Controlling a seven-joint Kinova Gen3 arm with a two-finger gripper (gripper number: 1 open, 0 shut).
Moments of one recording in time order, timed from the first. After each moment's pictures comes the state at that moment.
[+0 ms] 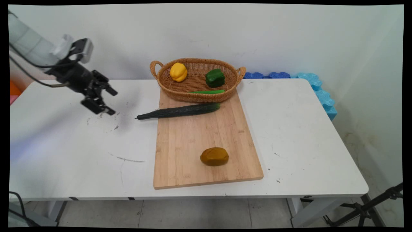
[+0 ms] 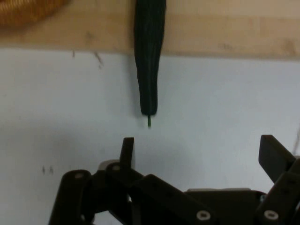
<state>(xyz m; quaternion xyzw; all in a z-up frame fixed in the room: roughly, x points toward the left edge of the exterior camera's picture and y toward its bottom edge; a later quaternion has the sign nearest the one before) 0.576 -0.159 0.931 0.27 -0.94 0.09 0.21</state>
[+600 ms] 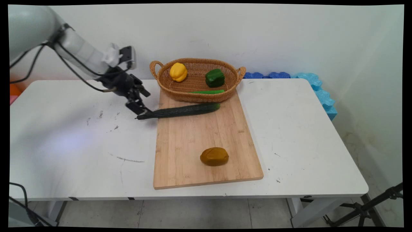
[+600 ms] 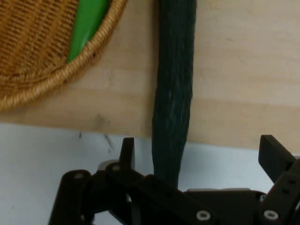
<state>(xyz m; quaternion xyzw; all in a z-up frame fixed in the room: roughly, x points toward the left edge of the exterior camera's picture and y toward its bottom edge) 0.495 -0.219 0.886 0.29 -0.93 0.11 0.21</state>
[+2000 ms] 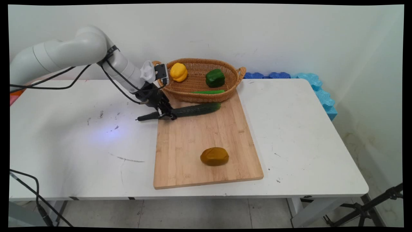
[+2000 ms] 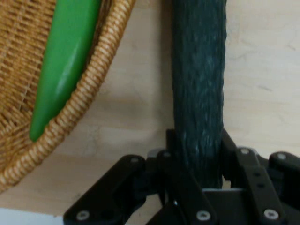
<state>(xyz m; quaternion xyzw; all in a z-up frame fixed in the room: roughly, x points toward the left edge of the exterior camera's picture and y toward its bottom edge) 0.436 -0.271 0.813 0.29 -0.93 0.10 0.19</state>
